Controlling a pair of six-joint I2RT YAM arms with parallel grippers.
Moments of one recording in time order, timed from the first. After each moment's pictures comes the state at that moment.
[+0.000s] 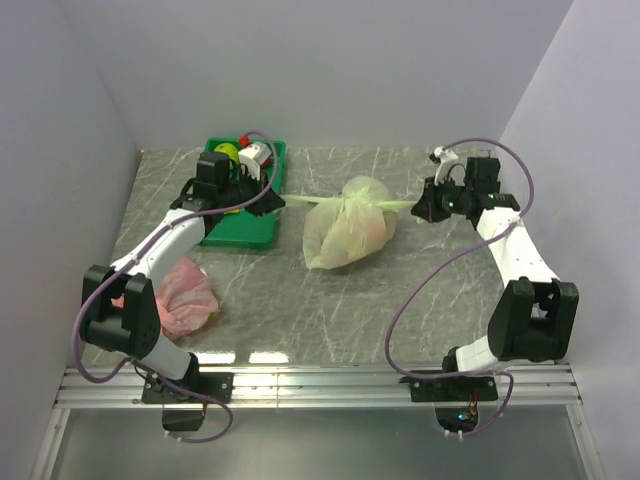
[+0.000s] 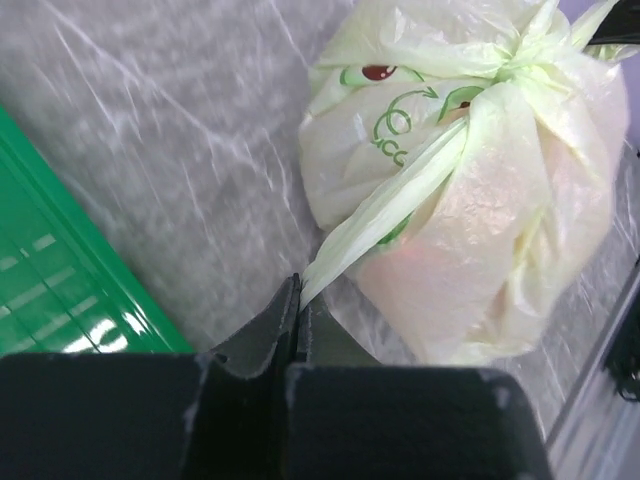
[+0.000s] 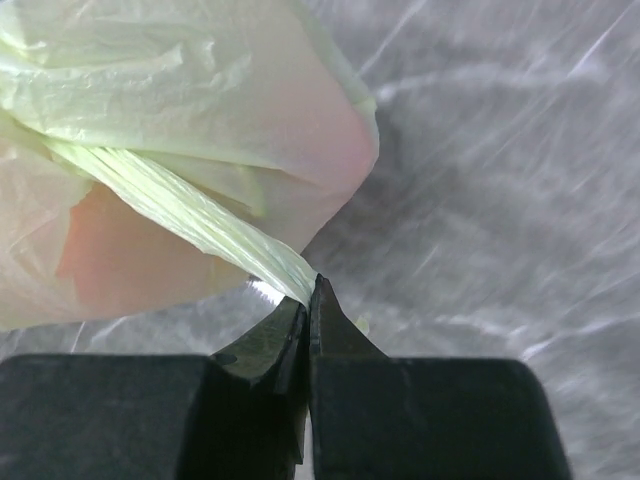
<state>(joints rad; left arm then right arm) -0.25 1.52 1.14 -0.14 0.61 -0.10 -0.07 1.46 1.15 -0.51 -0.61 -0.22</state>
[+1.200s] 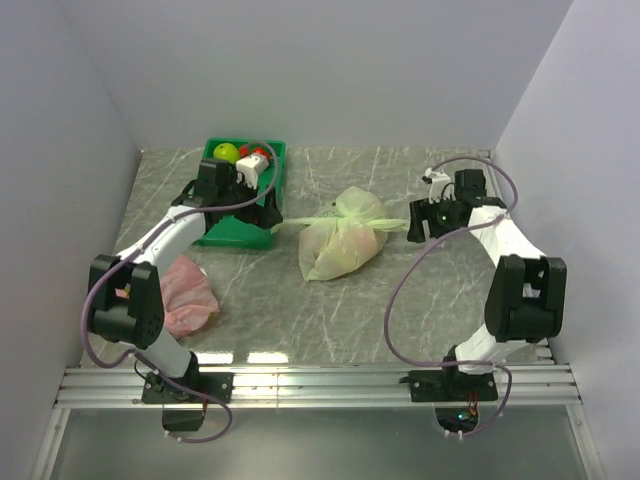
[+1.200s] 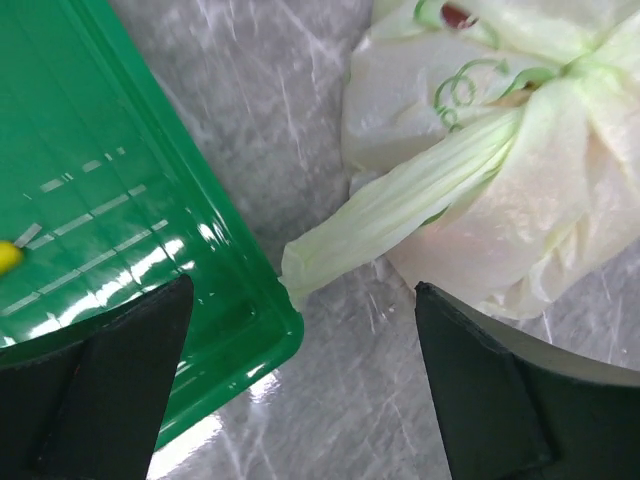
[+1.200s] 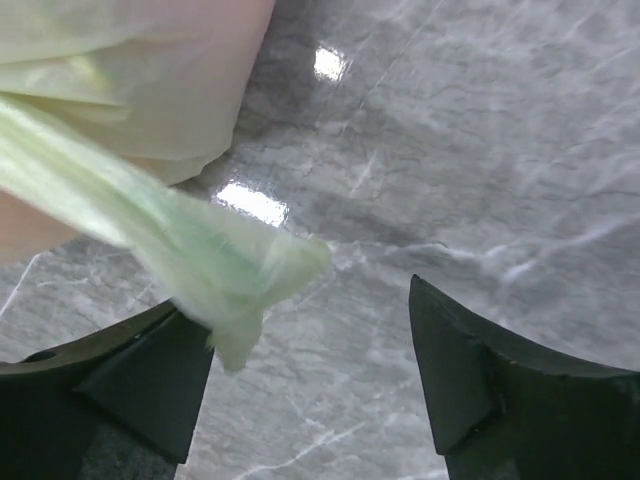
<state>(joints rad) -0.23 1.59 1.14 -0.24 0.47 0.04 -0.05 1.61 1.12 -0.56 -0.42 -0.27</state>
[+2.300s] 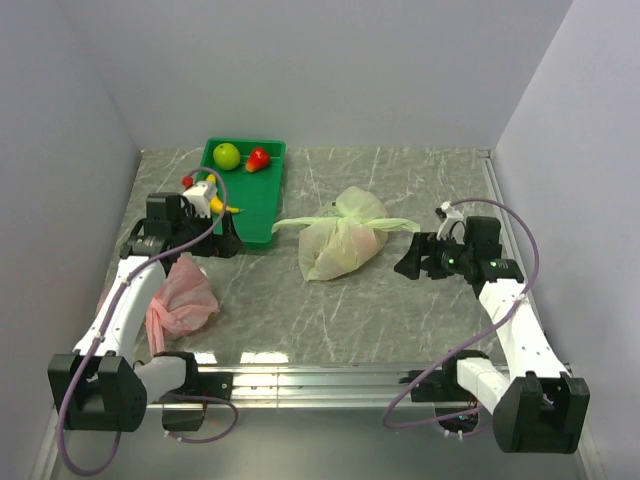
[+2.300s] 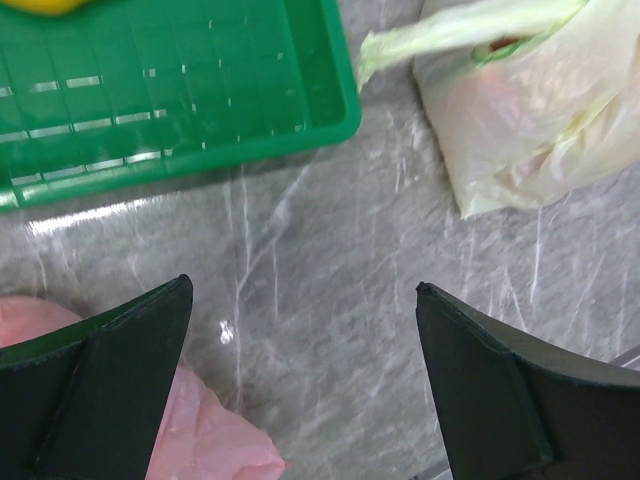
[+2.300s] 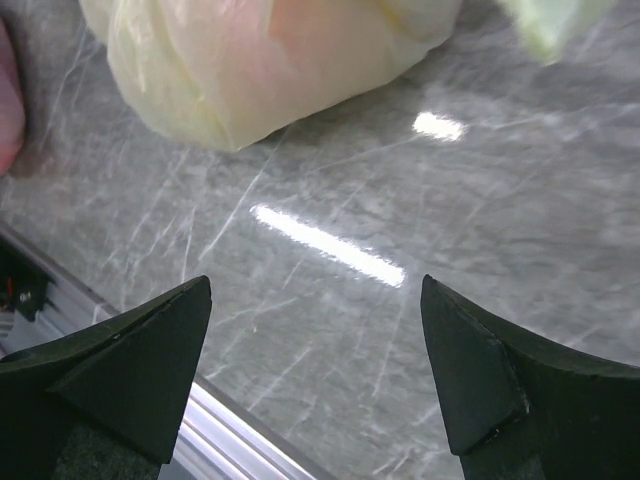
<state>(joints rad) -0.04 1.12 0.92 -0.54 0.41 -0.05 -0.05 0.99 0.73 -0.56 -0.62 0.06</state>
